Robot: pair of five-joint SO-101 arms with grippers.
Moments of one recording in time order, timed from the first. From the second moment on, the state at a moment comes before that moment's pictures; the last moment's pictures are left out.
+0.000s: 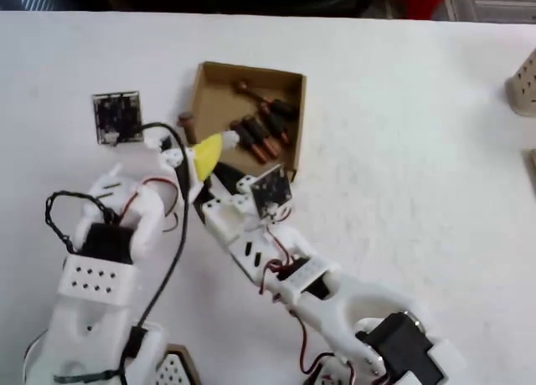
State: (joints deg) left arm 4.2 -51.6 55.6 38.3 14.1; right arm -42.8 -13.1 72.8 -46.3 -8.7
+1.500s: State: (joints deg) left arm -5.7 -62.8 38.1 53.5 19.8; right arm -42.8 -13.1 72.8 -46.3 -8.7
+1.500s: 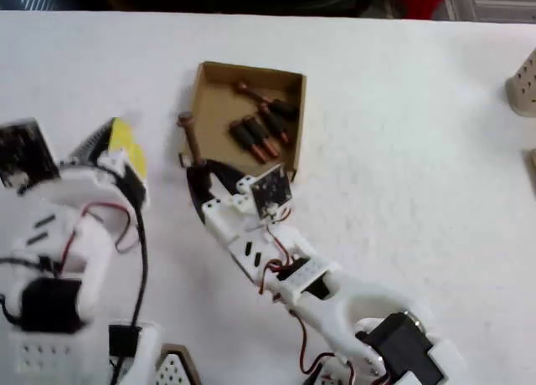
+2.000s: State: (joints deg) left arm -4.4 -28.5 31.4 51.1 19.1; right arm -42.8 -13.1 72.8 -46.3 -8.7
